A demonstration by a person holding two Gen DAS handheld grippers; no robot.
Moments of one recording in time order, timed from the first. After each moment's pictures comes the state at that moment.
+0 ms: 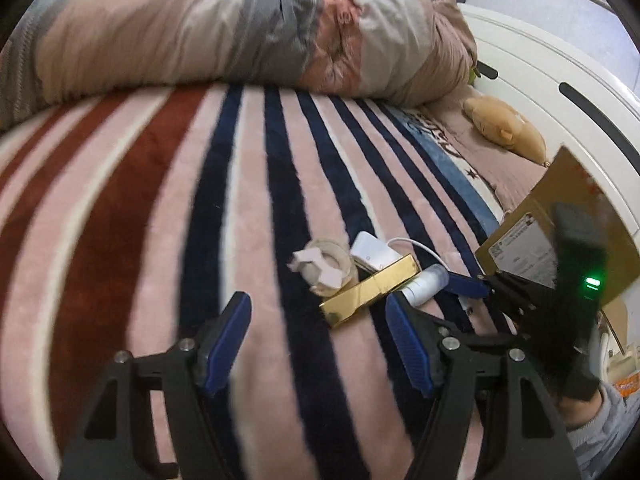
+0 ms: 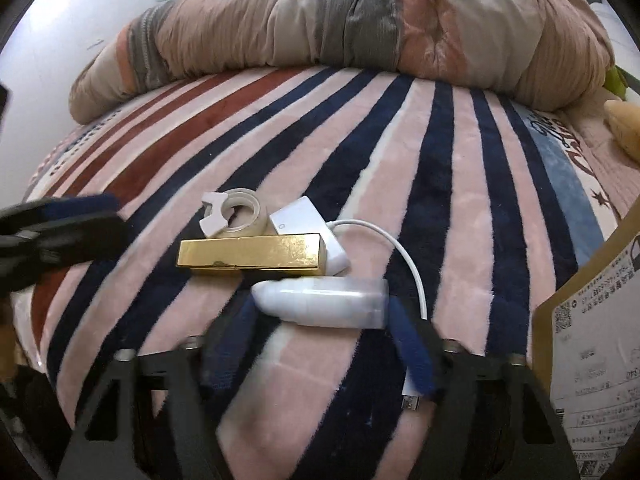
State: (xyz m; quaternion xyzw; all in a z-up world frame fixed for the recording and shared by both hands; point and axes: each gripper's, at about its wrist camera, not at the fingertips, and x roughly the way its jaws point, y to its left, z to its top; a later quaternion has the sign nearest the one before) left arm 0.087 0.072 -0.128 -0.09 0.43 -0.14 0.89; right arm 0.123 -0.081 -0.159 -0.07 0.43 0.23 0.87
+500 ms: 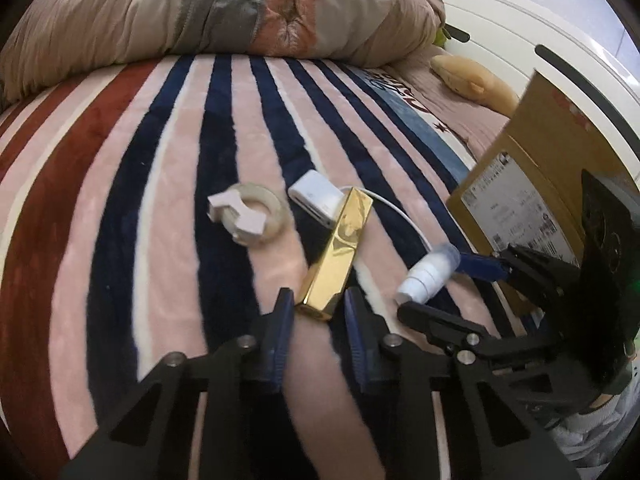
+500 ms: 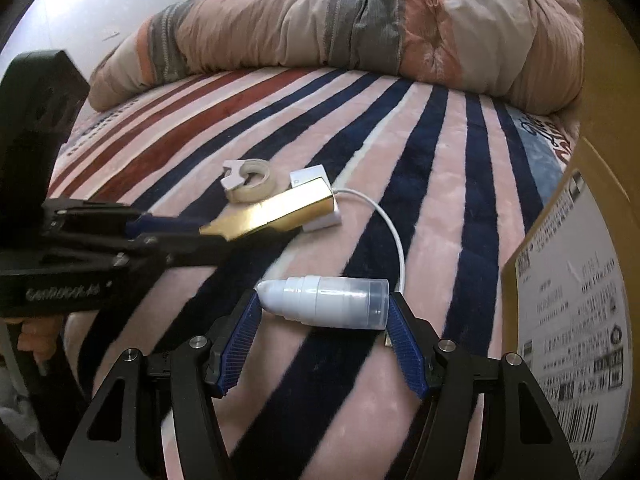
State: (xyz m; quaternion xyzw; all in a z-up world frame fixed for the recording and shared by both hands) left arm 0.071 0.031 -0.146 -0.07 0.46 -0.18 0.86; right arm 0.092 -0.108 -0.153 -0.09 0.42 0.25 0.87
